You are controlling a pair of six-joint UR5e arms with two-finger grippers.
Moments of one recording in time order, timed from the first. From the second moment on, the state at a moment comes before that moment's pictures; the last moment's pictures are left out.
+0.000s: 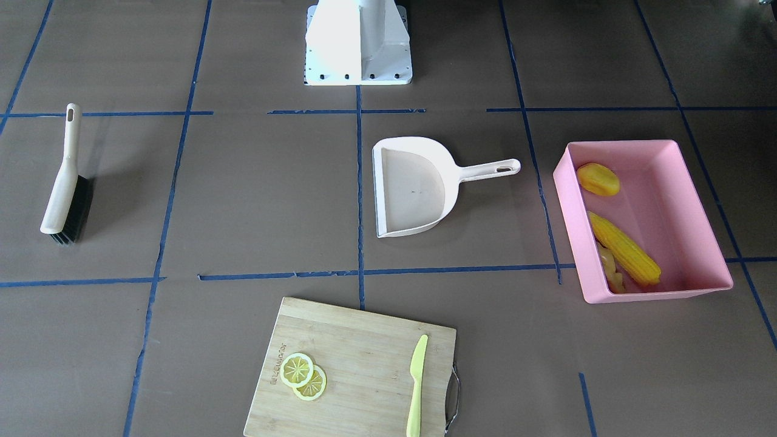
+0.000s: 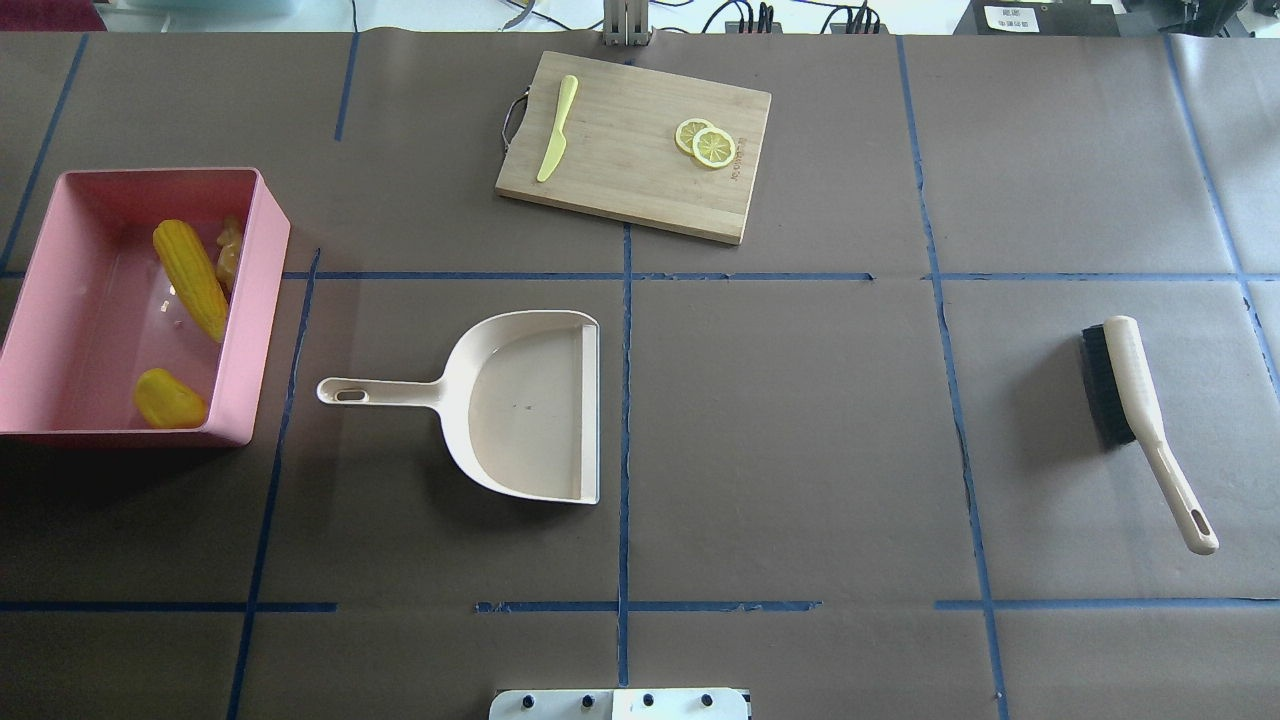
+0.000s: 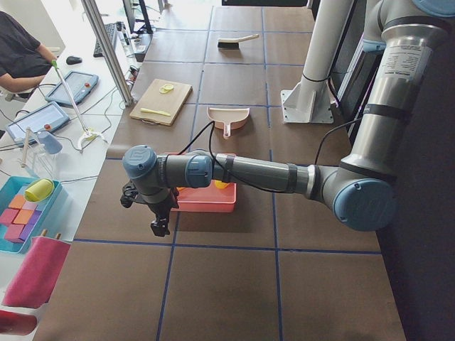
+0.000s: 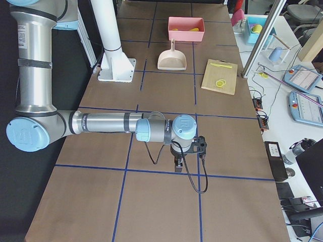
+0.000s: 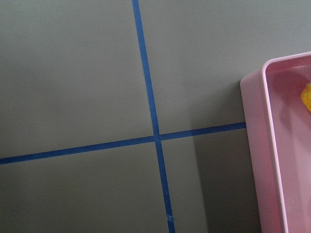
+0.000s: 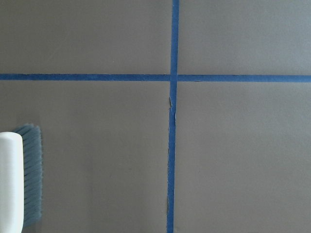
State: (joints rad) left arm -1.53 -1.77 -1.47 -1.42 -2.34 0.13; right arm 1.57 -1.64 1.68 -1.61 2.39 -0.01
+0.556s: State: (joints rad) left arm -1.54 -1.67 -1.47 -1.54 -2.34 0.10; right arm 1.58 -1.64 1.67 -1.61 2.39 -0.01
